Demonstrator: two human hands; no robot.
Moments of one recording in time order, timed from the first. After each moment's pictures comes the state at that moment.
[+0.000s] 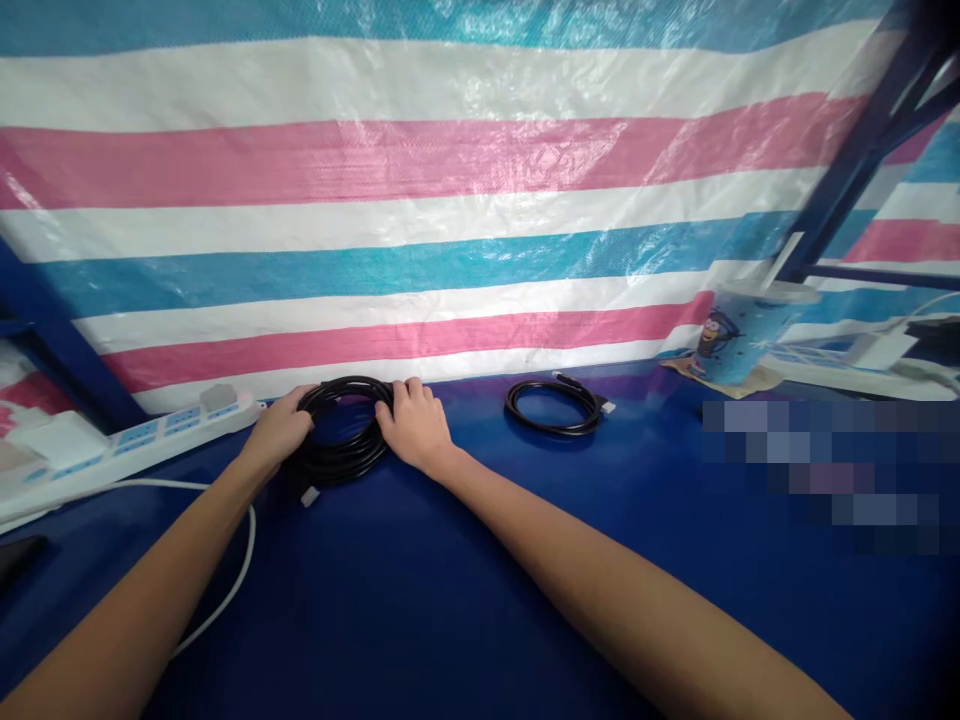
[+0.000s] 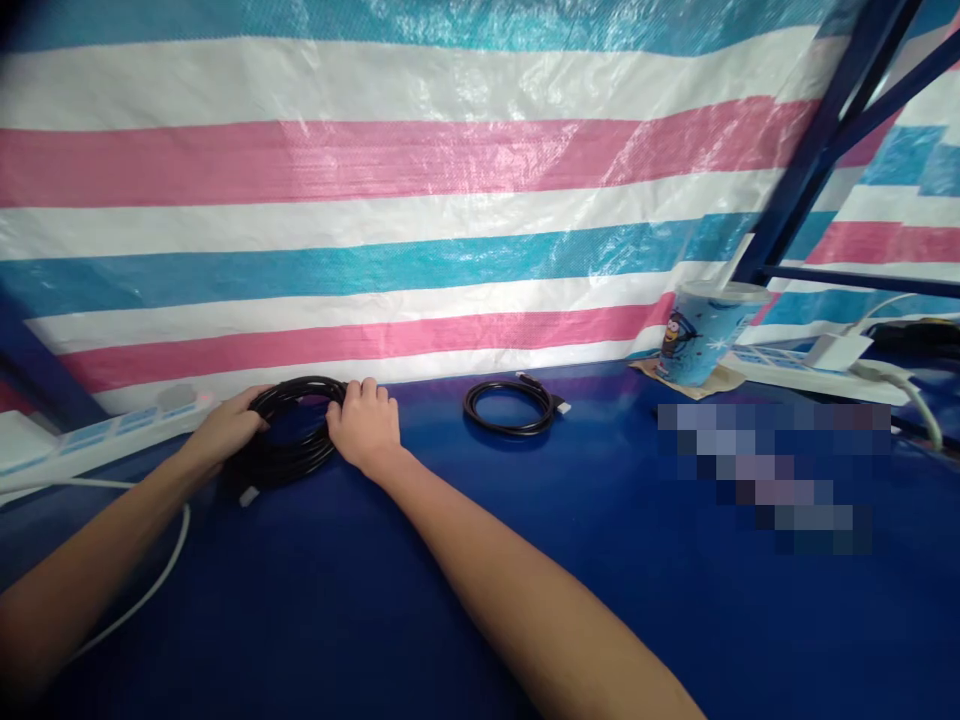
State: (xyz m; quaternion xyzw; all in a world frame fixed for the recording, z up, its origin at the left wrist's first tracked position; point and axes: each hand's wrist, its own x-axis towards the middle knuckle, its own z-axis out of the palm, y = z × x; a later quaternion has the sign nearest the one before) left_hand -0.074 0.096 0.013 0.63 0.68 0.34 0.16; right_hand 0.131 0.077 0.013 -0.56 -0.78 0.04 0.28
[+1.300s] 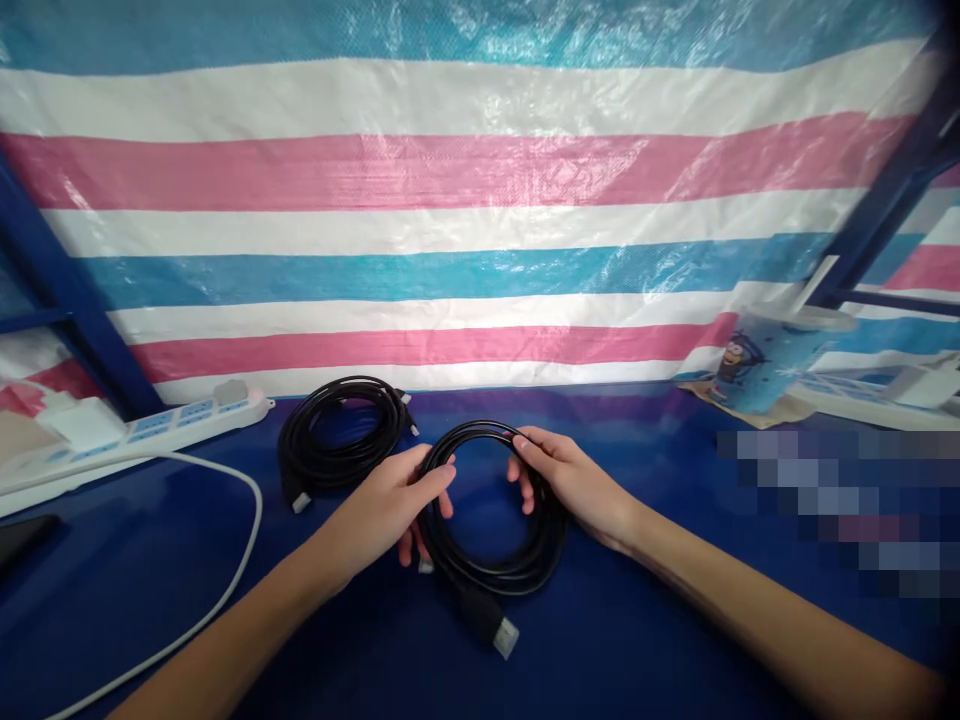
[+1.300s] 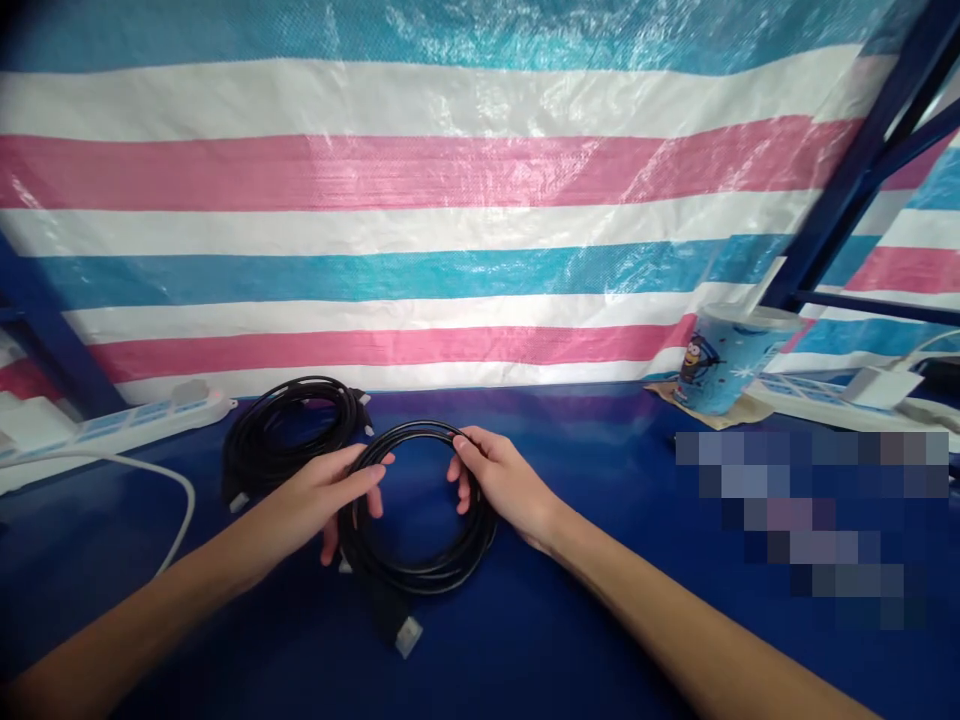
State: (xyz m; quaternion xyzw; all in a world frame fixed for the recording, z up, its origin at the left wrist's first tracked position) left_hand 0.066 -0.015 0.035 0.63 0.54 0.28 0.48; right_hand 0.280 0.013 0.020 -0.44 -0.62 0.52 0.39
